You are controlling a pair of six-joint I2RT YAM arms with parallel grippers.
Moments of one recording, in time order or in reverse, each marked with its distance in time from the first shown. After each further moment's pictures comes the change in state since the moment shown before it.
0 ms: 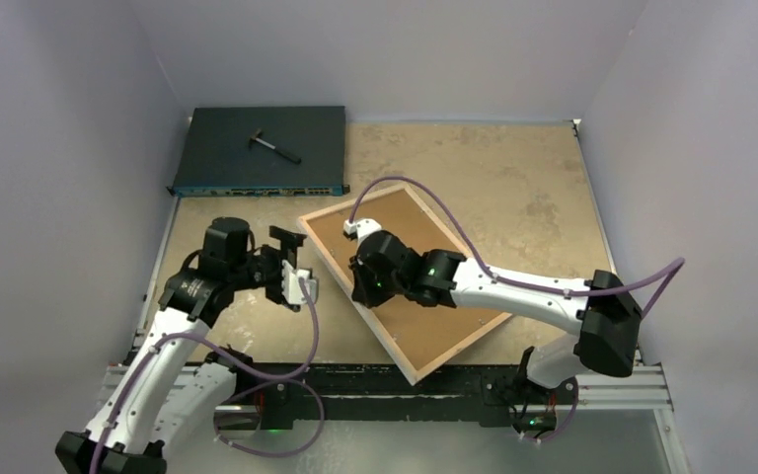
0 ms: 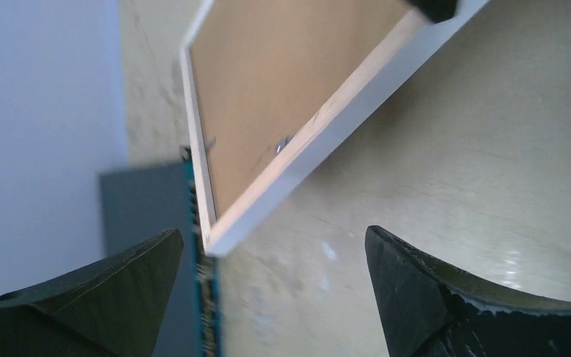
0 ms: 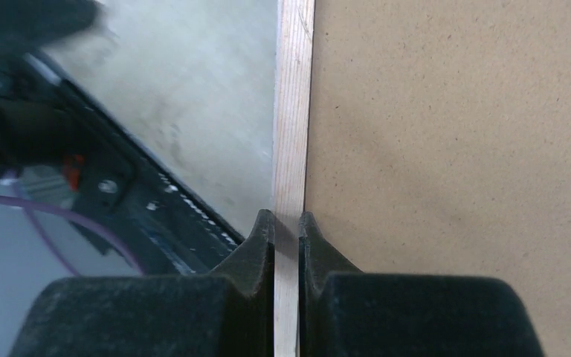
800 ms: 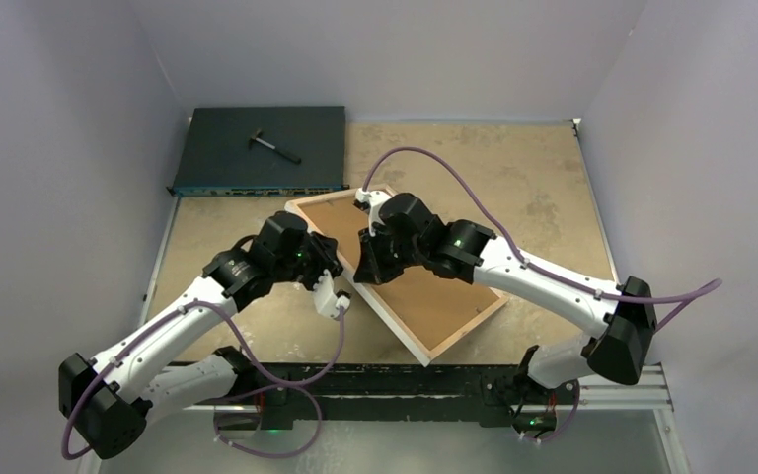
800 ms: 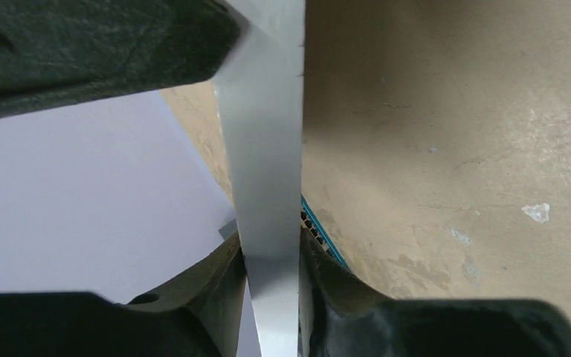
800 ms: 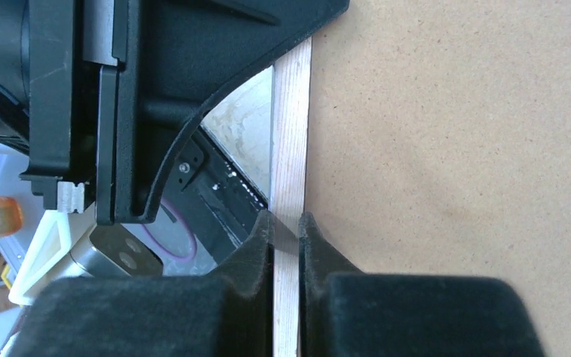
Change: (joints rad) left arm -0.411 0.209 0.062 0.127 -0.391 0.449; right arm -0.143 -0.075 0.170 -0.130 -0.269 -0.055
